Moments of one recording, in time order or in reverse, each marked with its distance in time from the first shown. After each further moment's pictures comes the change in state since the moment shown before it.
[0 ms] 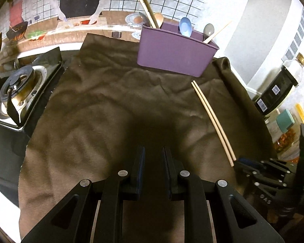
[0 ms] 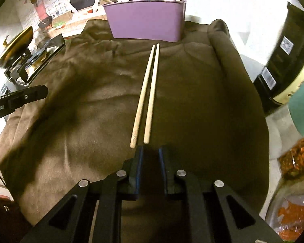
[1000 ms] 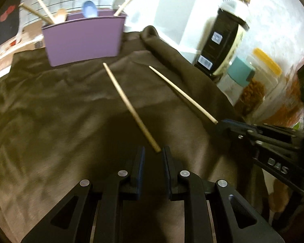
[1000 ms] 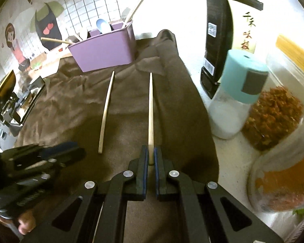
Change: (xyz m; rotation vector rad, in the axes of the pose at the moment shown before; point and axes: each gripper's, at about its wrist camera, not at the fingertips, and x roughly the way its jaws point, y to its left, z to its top) left arm 0.041 -0.112 -0.032 0.294 0.079 -0.207; right arm -0.052 -0.054 -0.030 0.274 -0.140 -0.046
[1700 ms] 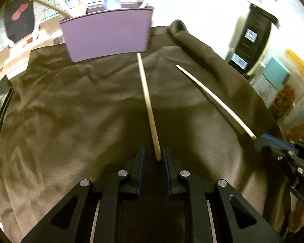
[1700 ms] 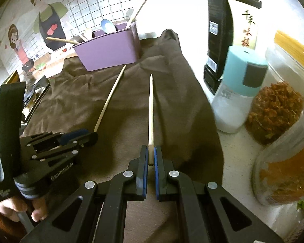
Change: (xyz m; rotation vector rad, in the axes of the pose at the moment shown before) left arm 0.012 0.027 0.007 -0.049 0.015 0.179; right arm 0.003 0.009 -0.005 -0.015 0.000 0.023
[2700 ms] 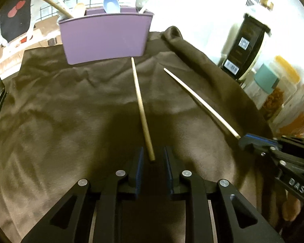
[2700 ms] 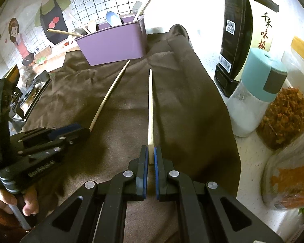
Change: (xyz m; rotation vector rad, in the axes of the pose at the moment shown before) left arm -0.001 0.005 0.001 0.017 -0.011 -0.084; right arm 0.012 0.013 0.006 -0.021 0.031 -0.008
